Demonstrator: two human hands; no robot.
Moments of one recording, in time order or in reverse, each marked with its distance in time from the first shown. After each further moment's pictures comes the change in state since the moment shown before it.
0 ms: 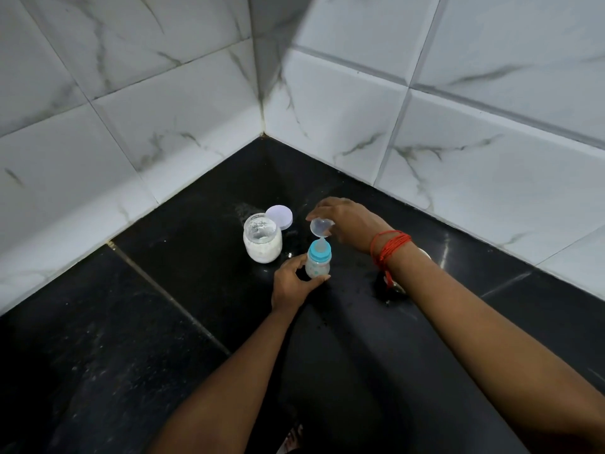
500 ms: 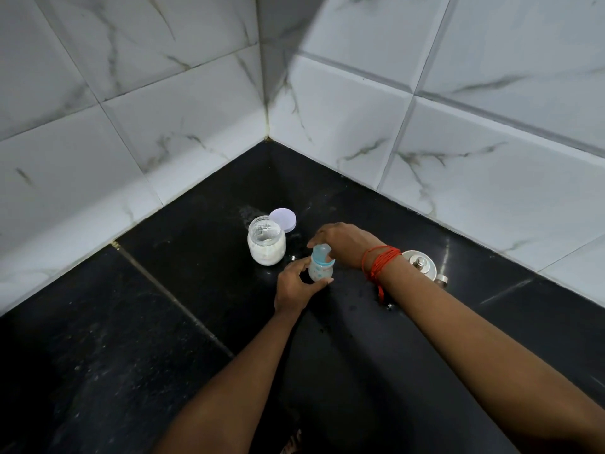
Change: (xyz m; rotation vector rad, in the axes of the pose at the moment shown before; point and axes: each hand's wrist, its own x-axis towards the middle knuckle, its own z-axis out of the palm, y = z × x) left_hand -0.001 0.003 -0.002 -0.036 -0.005 0.044; right_hand -0.001 -0.016 0.019 -0.108 -0.222 -0.005
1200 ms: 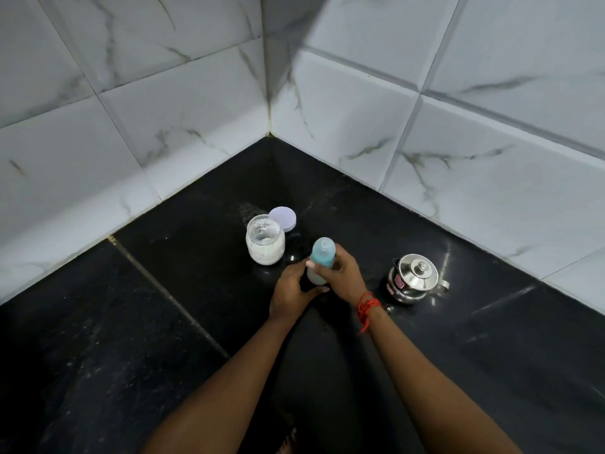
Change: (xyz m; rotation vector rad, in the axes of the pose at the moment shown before) left_hand 0.000 -0.017 -0.003 0.111 -0.125 0.038; right_hand -0.005 -0.009 0.114 1.198 0.574 0.354
